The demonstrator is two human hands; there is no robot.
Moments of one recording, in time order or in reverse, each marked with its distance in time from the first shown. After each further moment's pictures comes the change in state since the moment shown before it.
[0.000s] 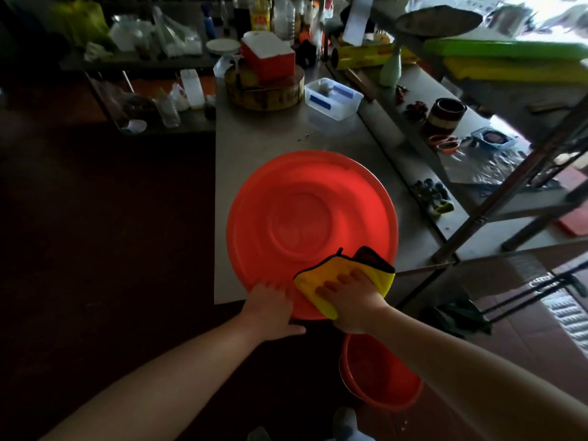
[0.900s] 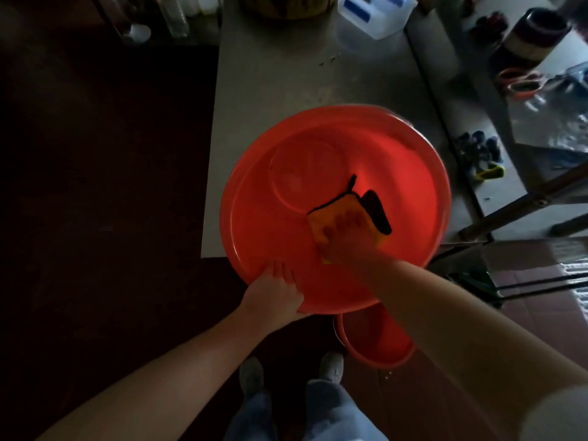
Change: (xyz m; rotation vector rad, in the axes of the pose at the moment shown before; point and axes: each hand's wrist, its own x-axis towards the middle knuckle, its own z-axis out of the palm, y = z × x) left_hand 0.033 0.049 0.025 0.097 0.036 0.011; right_hand 0.140 0.065 0.080 0.131 0.027 0.145
